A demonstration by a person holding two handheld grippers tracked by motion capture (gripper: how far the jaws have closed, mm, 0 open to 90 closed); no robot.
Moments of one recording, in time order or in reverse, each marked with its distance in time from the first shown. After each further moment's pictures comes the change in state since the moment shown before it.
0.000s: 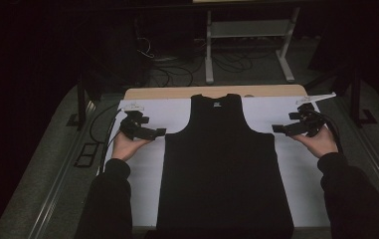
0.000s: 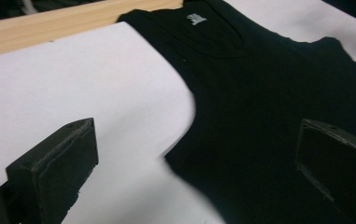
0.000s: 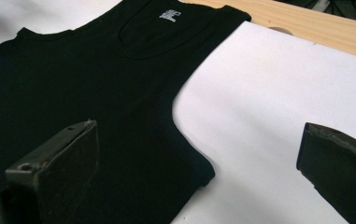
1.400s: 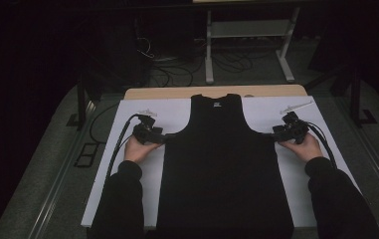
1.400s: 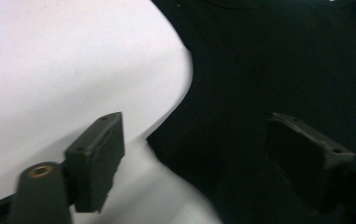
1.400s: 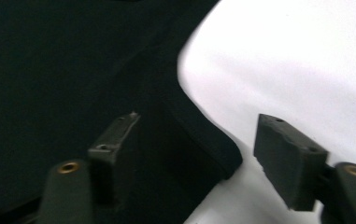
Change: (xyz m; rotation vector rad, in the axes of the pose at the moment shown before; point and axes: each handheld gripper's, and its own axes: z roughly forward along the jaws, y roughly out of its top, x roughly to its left) left arm 0.004 -0.019 0.045 0.144 -0.042 -0.054; right arm -0.001 -0.021 0.050 0.140 0.026 0.023
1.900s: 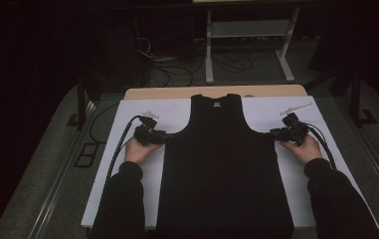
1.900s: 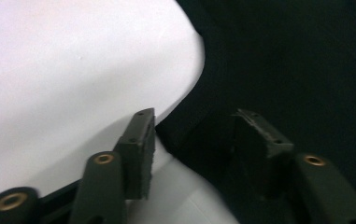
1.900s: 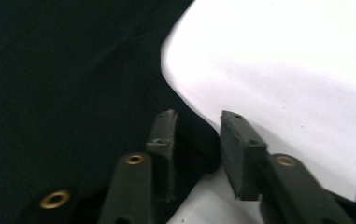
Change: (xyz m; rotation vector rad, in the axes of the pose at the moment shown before) left arm -0.003 -0.002 0.006 0.036 0.049 0.018; right arm -0.001 -0.005 0.004 0.008 -0.046 0.011
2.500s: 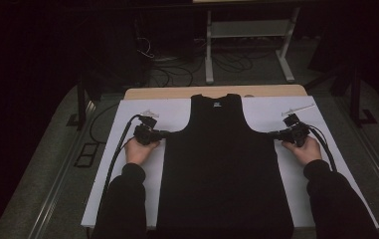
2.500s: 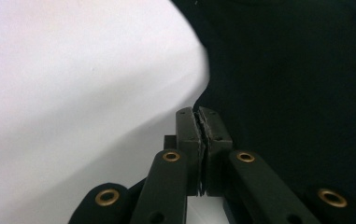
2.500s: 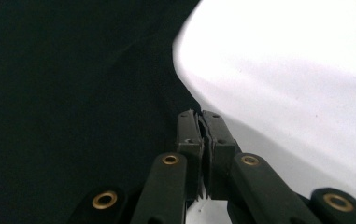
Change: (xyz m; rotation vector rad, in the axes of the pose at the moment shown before) left arm -0.006 0.004 -0.008 -0.035 0.046 -0.015; right arm 0.001 -0.003 -0.004 -0.005 0.043 0.050
